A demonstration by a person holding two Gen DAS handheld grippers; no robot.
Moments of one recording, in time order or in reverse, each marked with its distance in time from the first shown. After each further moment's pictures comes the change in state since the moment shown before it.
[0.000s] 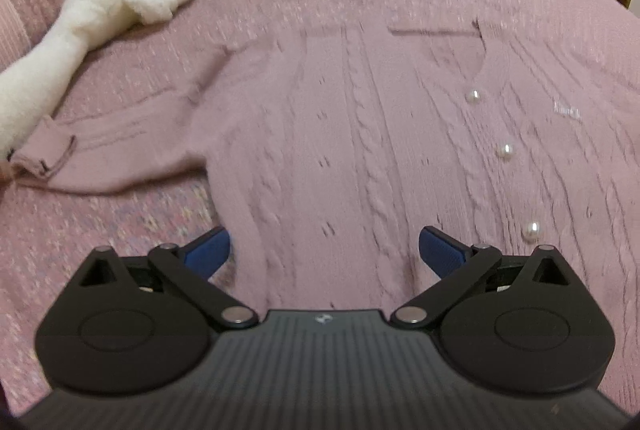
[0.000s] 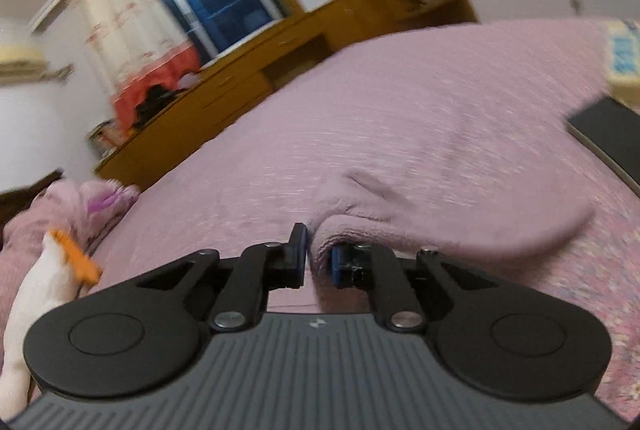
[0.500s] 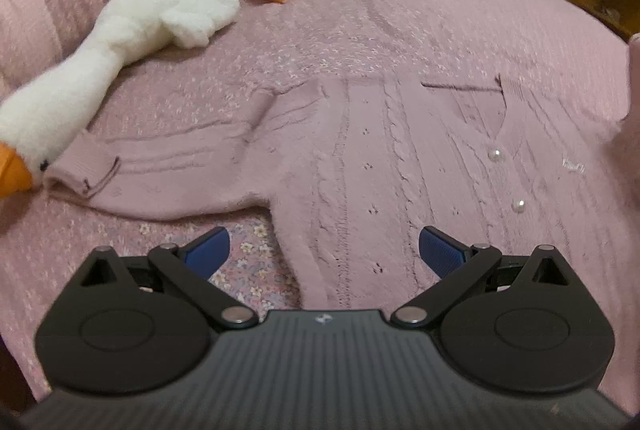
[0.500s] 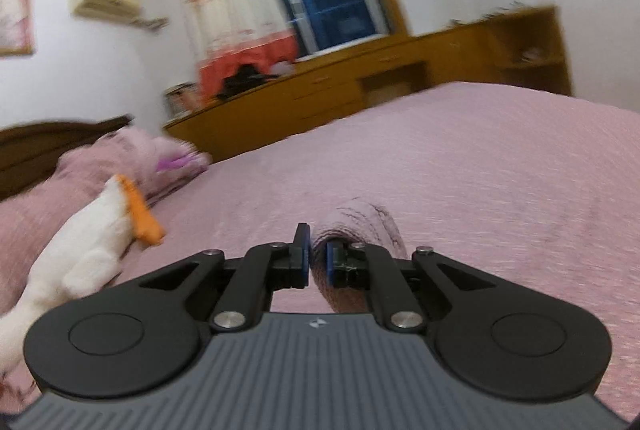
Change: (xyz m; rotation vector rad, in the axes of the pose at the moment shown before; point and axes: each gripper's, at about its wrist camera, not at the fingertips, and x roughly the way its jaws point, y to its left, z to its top) left arm -0.030 0.039 0.017 -0.092 -0.065 -0.001; right arm -0.077 0.209 -0.039 -0.294 -0.038 0.188
